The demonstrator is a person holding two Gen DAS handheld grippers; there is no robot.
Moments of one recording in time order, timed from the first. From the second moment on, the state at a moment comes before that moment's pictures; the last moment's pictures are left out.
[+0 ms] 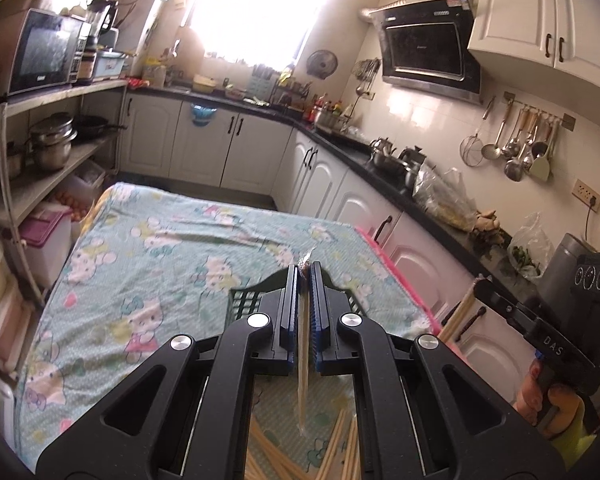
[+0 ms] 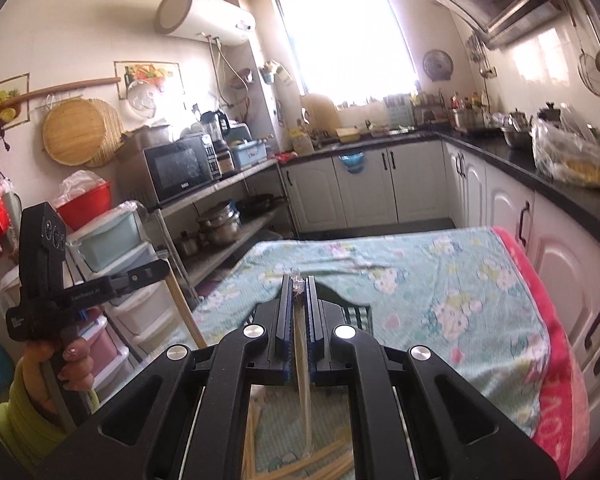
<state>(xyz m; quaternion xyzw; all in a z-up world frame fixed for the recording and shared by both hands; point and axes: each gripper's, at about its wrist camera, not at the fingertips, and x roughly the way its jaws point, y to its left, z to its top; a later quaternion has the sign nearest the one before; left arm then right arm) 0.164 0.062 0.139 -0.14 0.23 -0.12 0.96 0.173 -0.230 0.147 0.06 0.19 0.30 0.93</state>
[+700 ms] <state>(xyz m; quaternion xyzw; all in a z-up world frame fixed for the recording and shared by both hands) 0.198 0.057 0.186 -0.12 0.16 -0.06 0.98 0.229 -0.212 0.200 0.08 0.13 0.29 0.95</state>
